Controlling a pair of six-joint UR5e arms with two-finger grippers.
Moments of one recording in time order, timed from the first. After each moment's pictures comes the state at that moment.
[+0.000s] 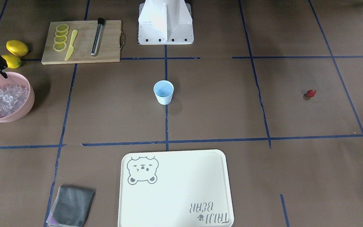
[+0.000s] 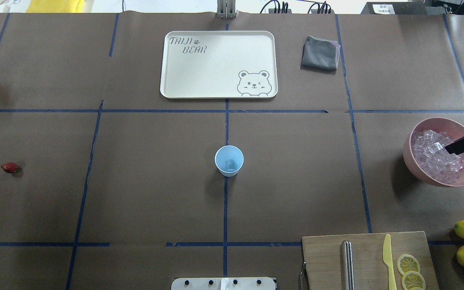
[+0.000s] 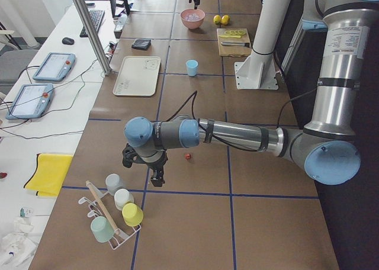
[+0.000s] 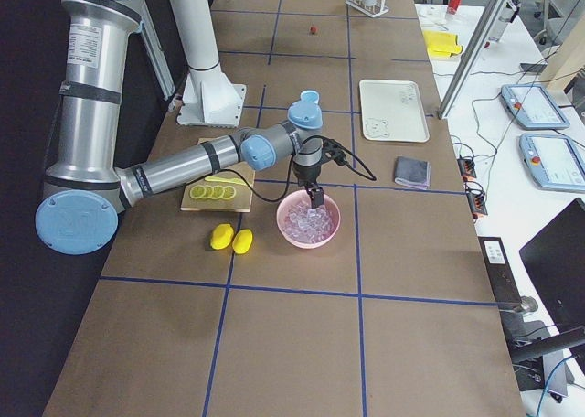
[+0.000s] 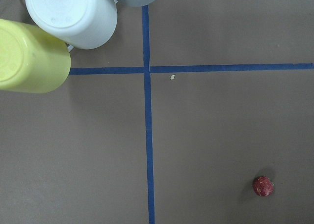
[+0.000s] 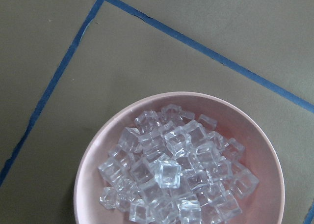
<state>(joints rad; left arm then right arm) -1.56 -1.65 -1.62 -1.32 -2.43 0.12 1.09 -1.72 2.03 -1.43 2.17 0.18</state>
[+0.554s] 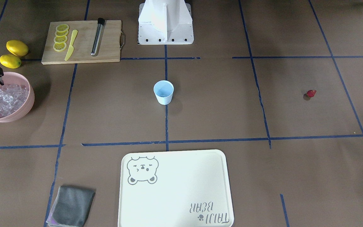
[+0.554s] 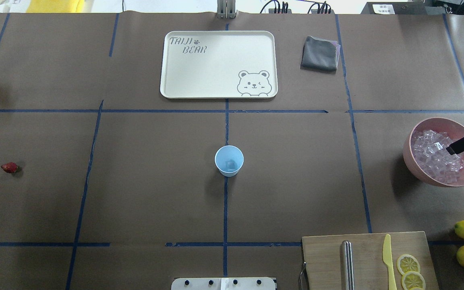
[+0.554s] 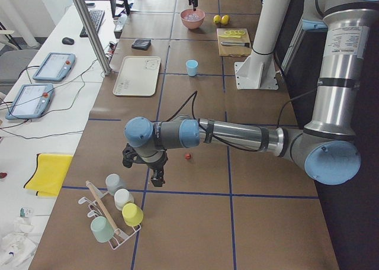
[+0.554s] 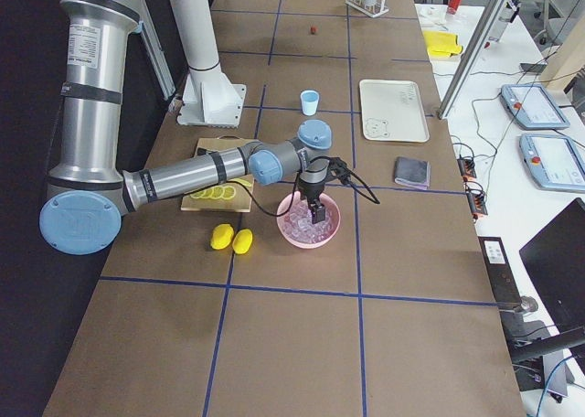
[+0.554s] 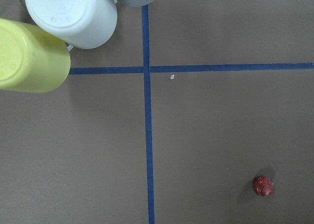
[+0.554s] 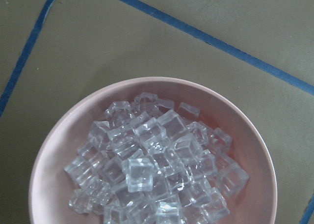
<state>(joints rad) -1.56 -1.64 -1.62 -1.32 -2.43 0.12 1.10 -1.69 1.93 -1.43 2.19 0.17</state>
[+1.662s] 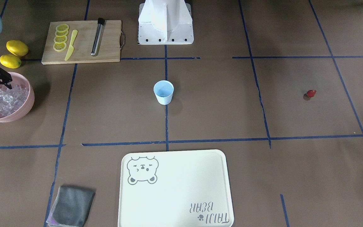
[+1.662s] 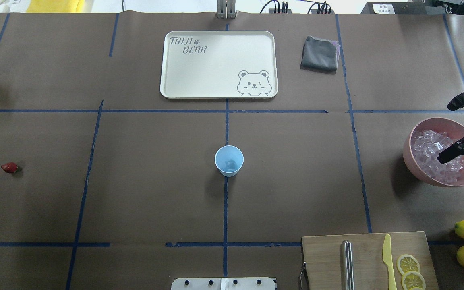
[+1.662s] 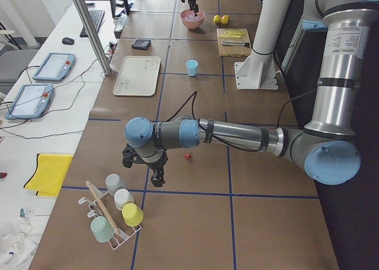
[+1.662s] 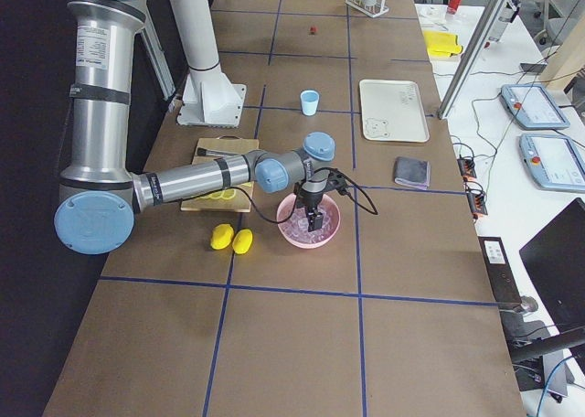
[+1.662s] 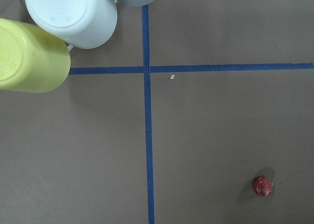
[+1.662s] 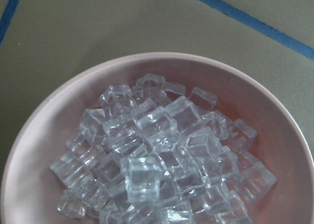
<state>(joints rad) -1.56 -1.65 -1.62 -1.32 -2.44 0.12 1.04 -1.68 1.86 -1.43 2.19 0.17</state>
